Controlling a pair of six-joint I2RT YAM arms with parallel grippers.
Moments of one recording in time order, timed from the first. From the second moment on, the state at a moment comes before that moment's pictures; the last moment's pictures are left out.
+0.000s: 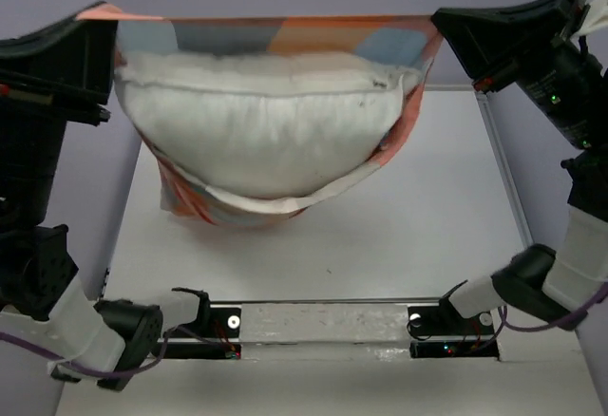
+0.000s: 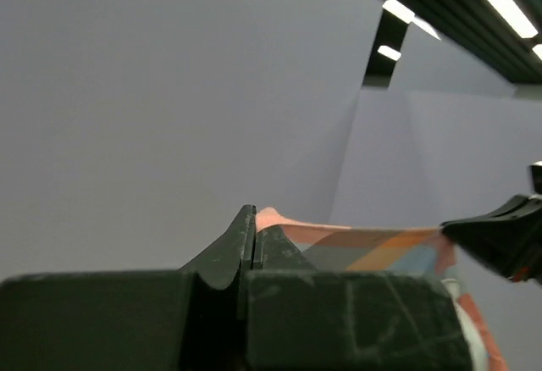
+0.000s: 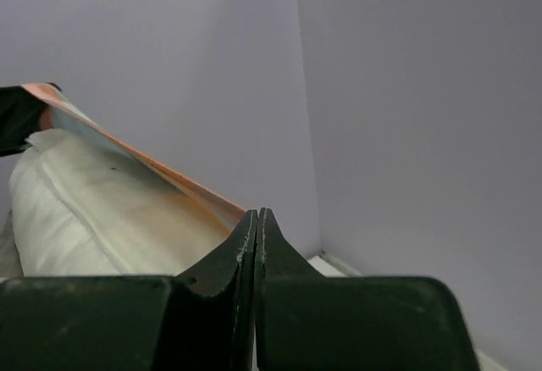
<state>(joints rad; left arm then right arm) -0.19 1.14 2.32 -0.57 0.23 -0.49 0.58 1.36 2.50 -0.65 -0.21 0.26</state>
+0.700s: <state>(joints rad) -0.14 1.14 2.22 -0.52 -0.03 -0.39 0.96 1.24 1.69 -0.33 -0.27 0.33</state>
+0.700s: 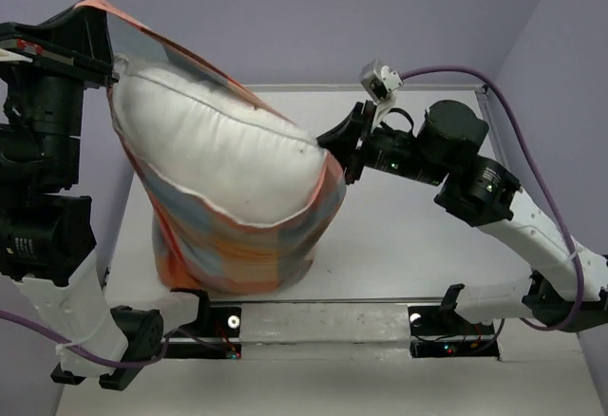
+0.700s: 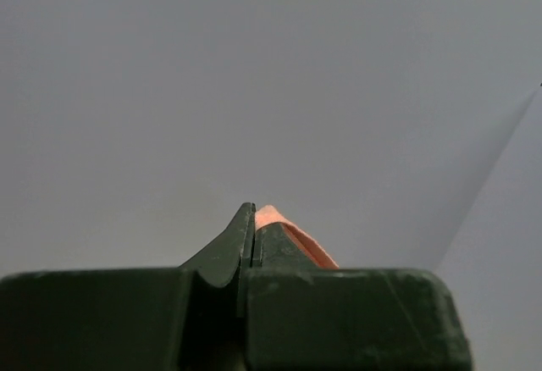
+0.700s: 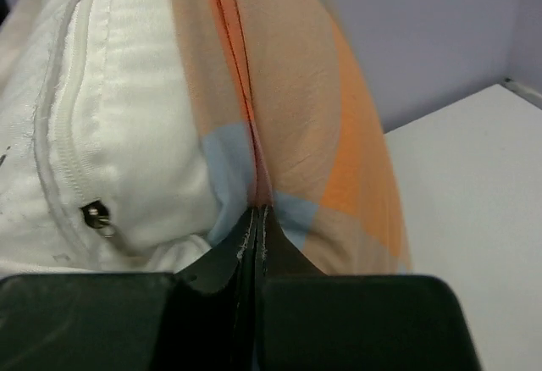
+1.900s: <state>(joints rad) -0.96 2.22 2.92 -0.96 -0.35 -0.06 1.06 0.77 0.79 -0.56 0.42 0.59</state>
